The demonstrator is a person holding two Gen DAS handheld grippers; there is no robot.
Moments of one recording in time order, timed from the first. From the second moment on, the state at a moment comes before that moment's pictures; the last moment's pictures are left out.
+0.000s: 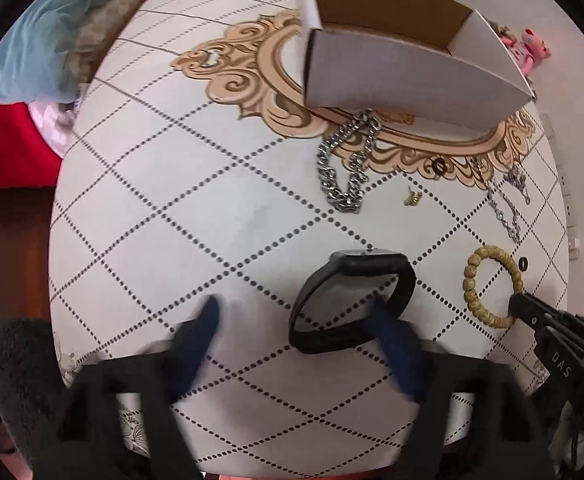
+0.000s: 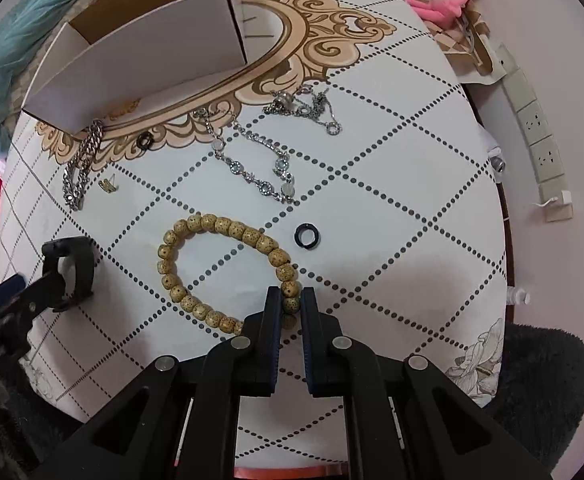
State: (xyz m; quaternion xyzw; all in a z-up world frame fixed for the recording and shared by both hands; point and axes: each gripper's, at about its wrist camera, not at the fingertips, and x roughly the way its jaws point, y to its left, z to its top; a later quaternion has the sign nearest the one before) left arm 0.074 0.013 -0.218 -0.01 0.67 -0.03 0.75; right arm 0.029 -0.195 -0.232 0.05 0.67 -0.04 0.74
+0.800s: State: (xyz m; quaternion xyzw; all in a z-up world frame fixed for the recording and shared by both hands) left arm 0.057 0.033 -0.178 -0.02 0.63 -0.05 0.78; right arm 0.056 -0.206 -0.207 0.10 0.63 -0.02 0.77
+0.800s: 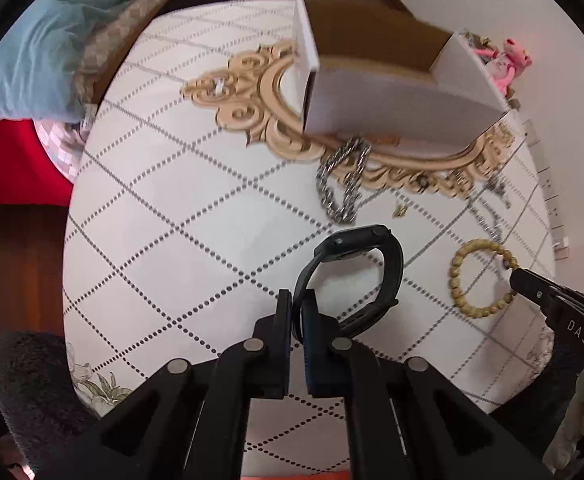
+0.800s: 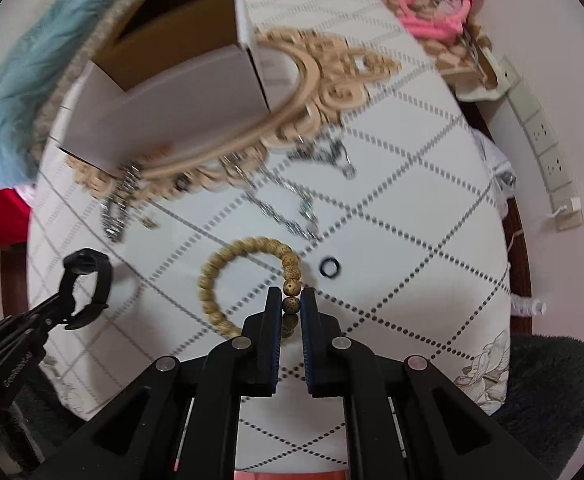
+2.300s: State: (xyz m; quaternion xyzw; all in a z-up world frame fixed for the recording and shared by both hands) left arm 0.250 0.002 -0.123 0.00 0.58 -0.04 0.81; right arm 0.248 -0.190 -0.131 0.03 0.59 0.04 0.81
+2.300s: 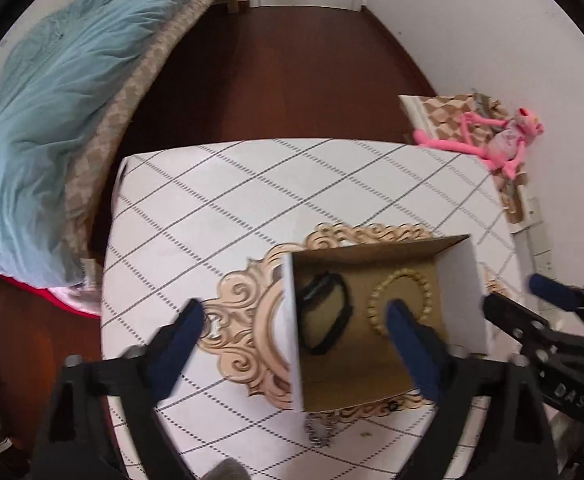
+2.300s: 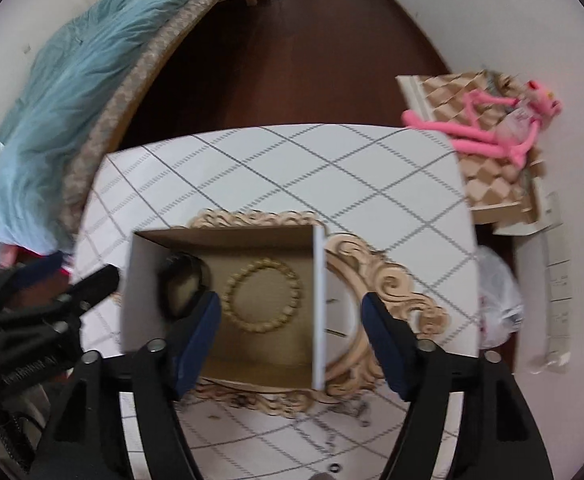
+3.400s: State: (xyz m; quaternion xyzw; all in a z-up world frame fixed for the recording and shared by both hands) left arm 0.142 0.019 -0.048 0.02 0.48 0.02 0.88; right arm 0.139 -0.181 -0.069 -0.01 0.50 -0.02 0.87
